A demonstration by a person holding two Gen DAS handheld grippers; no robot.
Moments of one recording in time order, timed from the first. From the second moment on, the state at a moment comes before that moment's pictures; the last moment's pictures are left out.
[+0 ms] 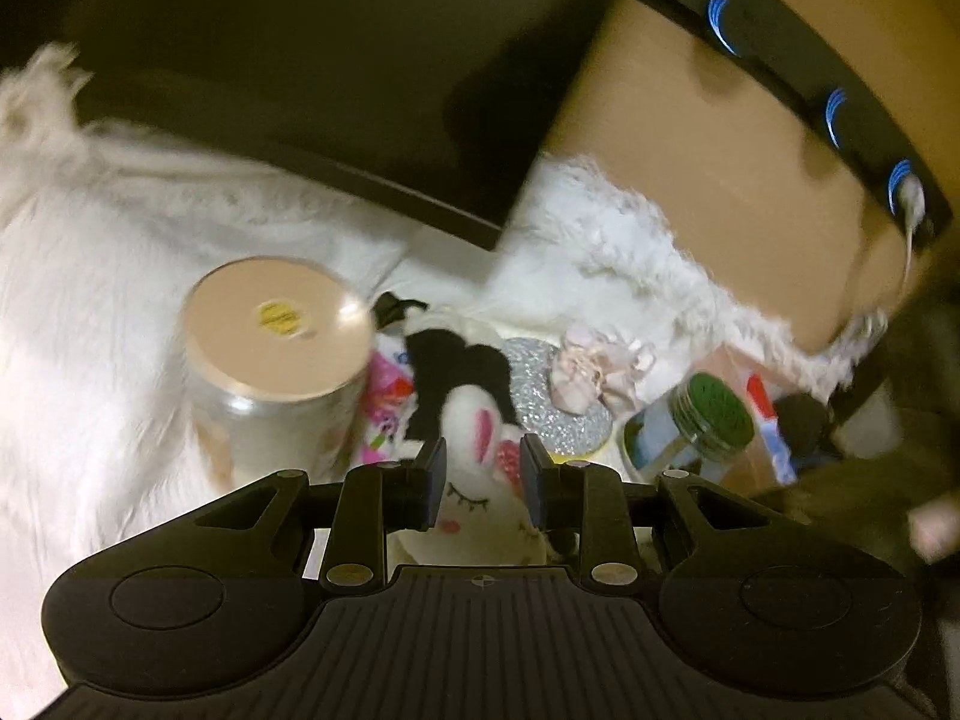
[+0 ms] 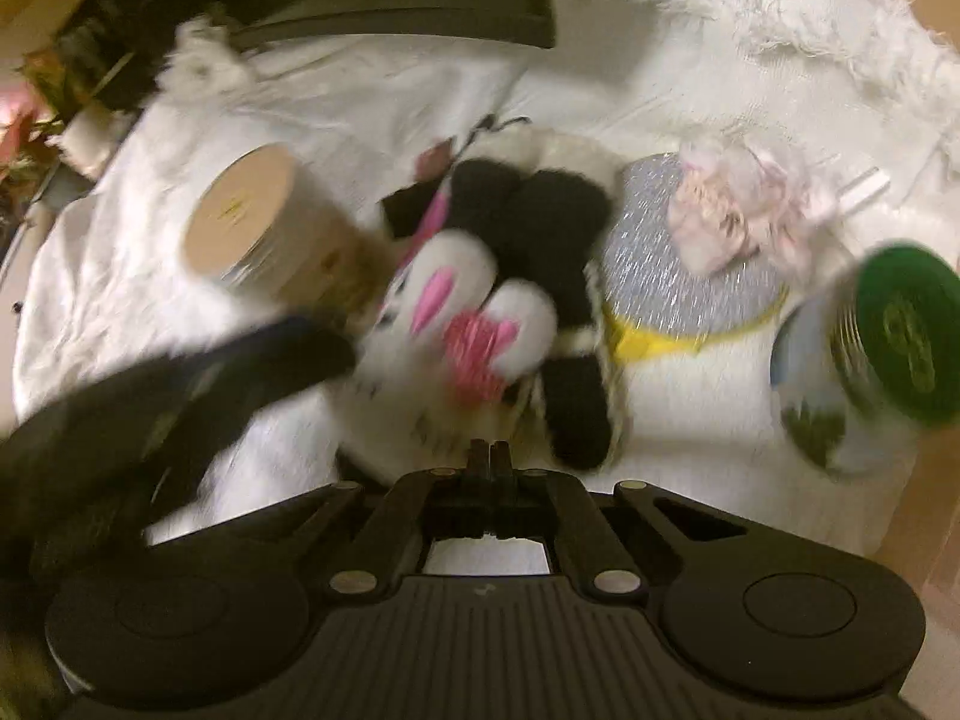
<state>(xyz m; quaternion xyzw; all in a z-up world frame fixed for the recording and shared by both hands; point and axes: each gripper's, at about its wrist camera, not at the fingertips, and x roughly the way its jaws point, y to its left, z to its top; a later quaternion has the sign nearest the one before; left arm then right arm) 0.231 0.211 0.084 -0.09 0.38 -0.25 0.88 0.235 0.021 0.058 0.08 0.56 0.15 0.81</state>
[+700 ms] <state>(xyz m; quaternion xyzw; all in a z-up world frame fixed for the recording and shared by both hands) 0.258 0.121 0.034 0.15 0.38 -0.24 0.88 0.131 -0.042 0.083 0.04 0.44 0.04 0.89</state>
